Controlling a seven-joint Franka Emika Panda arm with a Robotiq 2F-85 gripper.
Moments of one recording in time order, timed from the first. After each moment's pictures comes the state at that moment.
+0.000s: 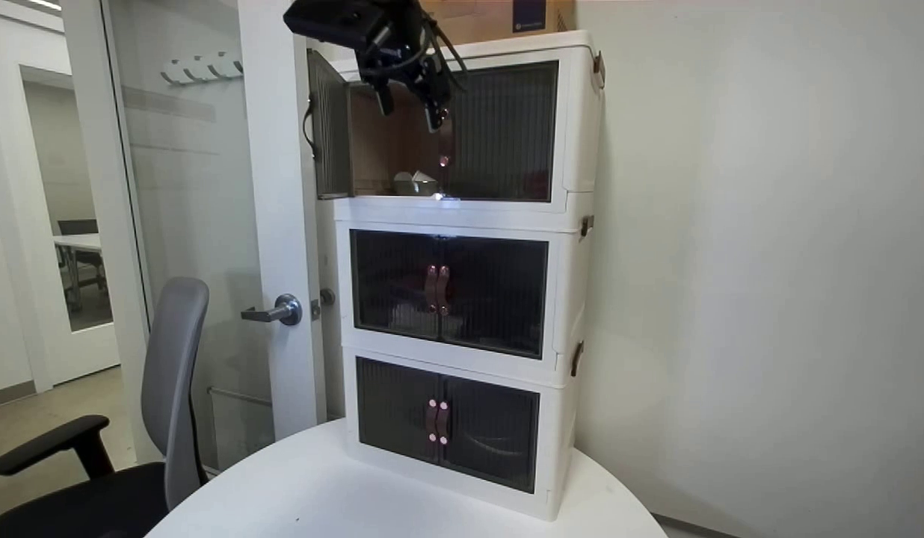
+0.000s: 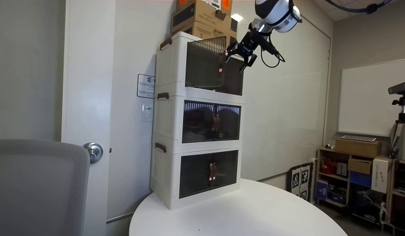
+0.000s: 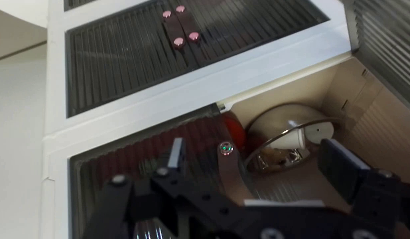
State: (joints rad) arm -0.07 0.22 0.02 -1.38 0.24 2.29 0.11
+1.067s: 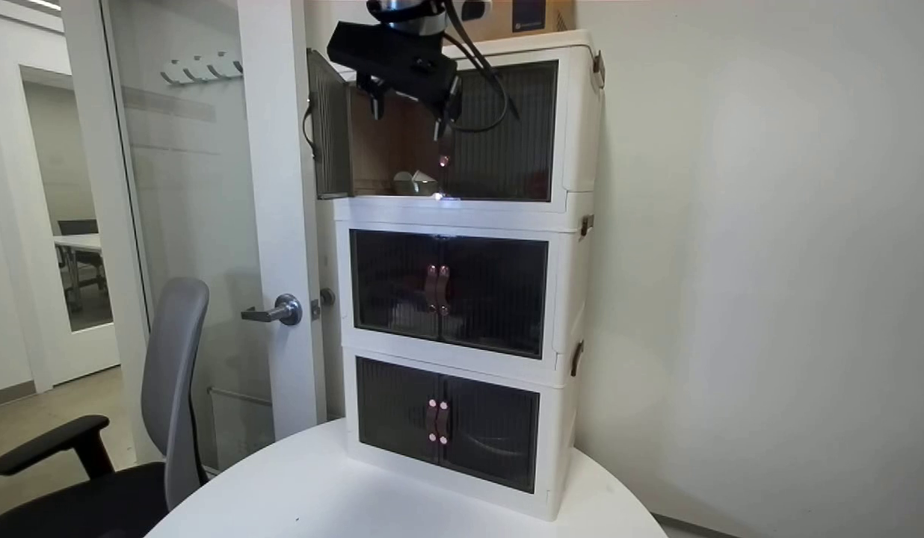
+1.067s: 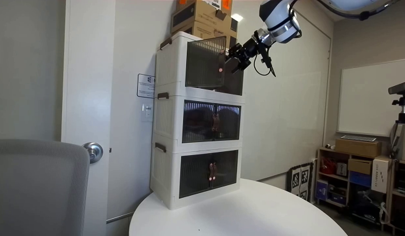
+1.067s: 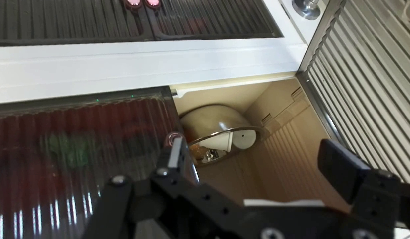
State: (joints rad) arm -0.20 0.28 0.11 -1.35 0.65 2.26 -0.57
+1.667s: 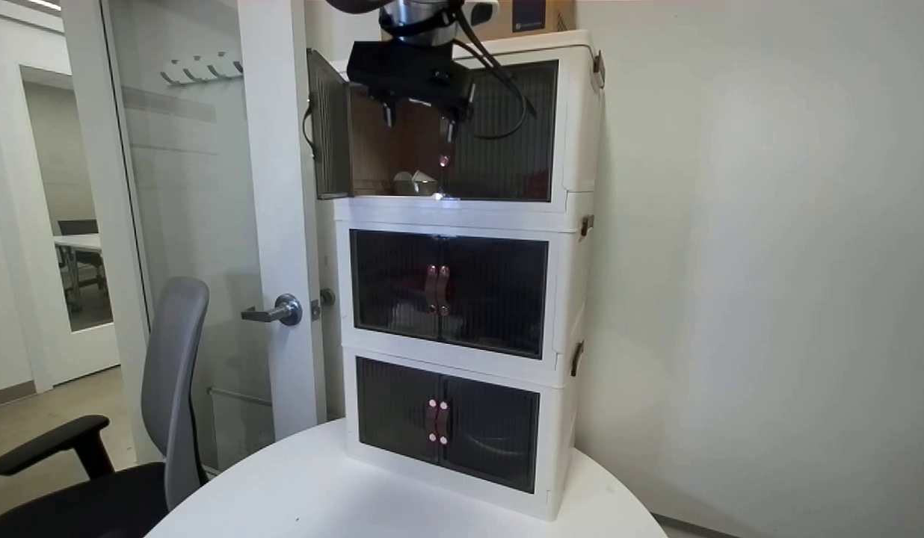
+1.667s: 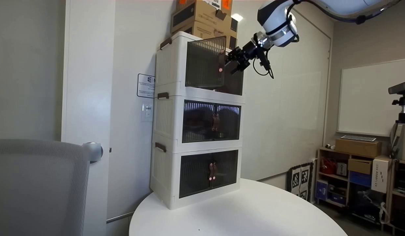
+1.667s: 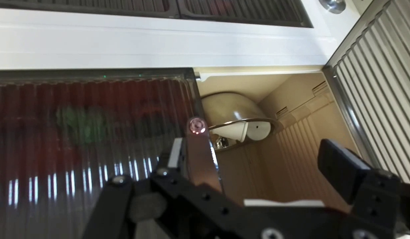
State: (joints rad) arm -0.20 0.31 0.11 -1.35 0.65 2.35 -0.66
